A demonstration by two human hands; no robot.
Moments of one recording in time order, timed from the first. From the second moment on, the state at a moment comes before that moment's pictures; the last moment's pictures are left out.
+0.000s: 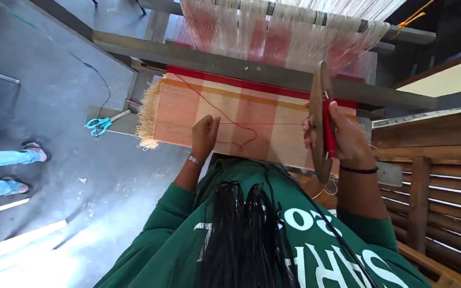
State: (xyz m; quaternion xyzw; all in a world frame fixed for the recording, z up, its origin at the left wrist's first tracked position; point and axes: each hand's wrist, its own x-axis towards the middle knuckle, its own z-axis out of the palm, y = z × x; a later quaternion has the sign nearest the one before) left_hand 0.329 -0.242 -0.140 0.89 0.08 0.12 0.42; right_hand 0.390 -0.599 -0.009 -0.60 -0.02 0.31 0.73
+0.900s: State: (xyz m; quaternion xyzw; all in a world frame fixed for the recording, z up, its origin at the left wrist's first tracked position) left_hand 0.435 -0.101 -0.142 0.82 0.29 0.23 0.43; right_hand 0.538 -0.537 -0.093 -0.98 -0.19 -0.08 0.07
